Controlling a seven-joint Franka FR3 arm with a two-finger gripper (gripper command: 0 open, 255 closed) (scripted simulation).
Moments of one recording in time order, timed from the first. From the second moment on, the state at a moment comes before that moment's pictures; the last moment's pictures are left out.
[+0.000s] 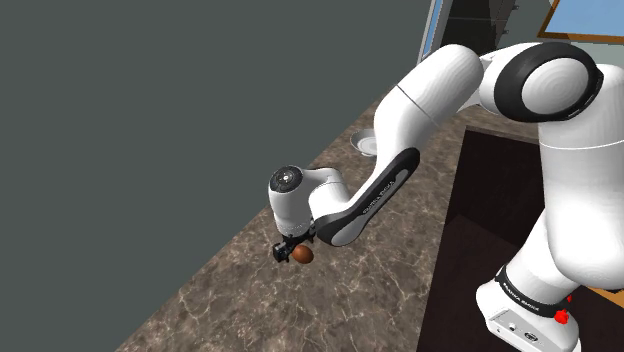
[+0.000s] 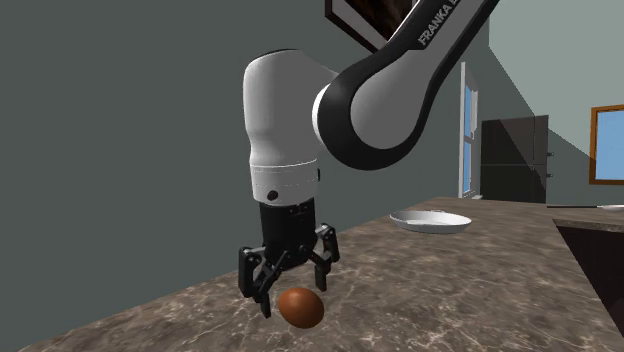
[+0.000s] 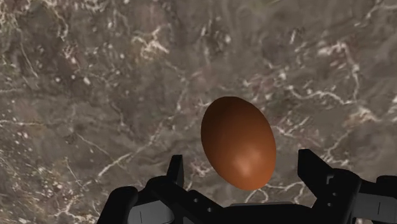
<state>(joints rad) 0.25 0.49 0.45 -2.05 -0.63 2.41 1.14</state>
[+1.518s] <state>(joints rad) 0.21 0.40 0.50 -2.05 -0.55 2.34 1.07</state>
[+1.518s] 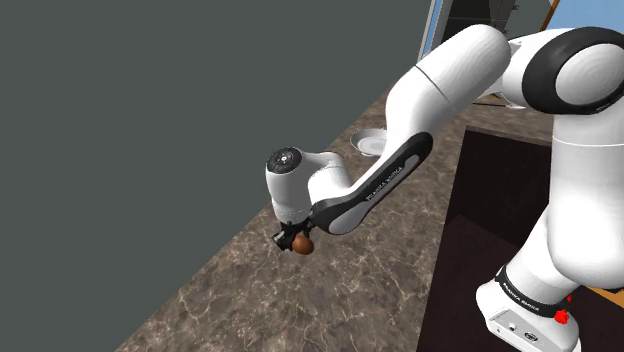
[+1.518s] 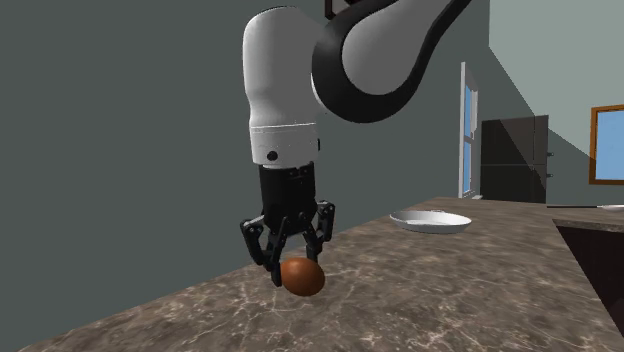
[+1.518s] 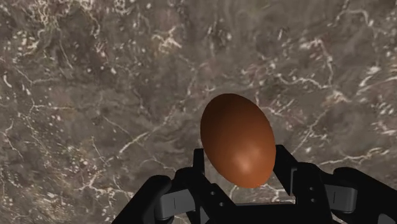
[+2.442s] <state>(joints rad) 0.18 0.27 0.55 -2.02 -0.43 2.22 0.97</state>
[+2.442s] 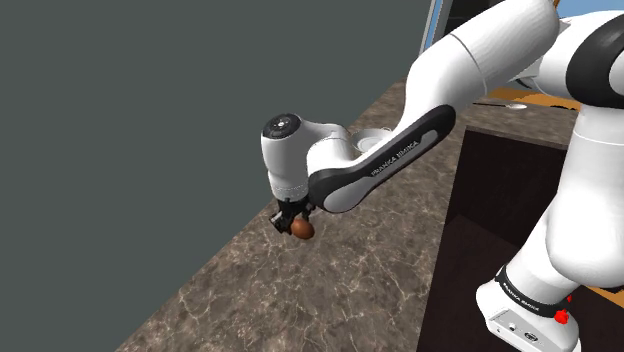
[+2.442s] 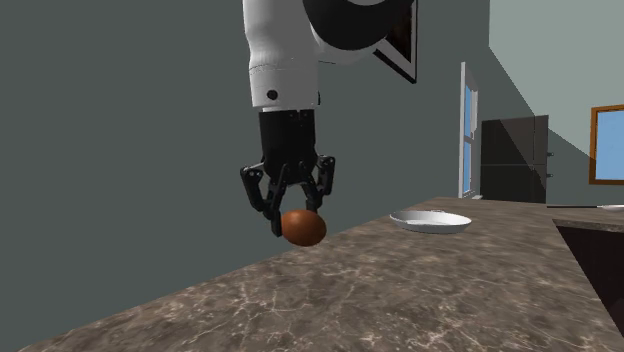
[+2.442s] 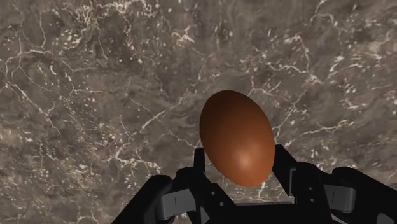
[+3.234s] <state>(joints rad) -0.01 0.04 0.48 -2.30 -0.30 2.36 0.68</state>
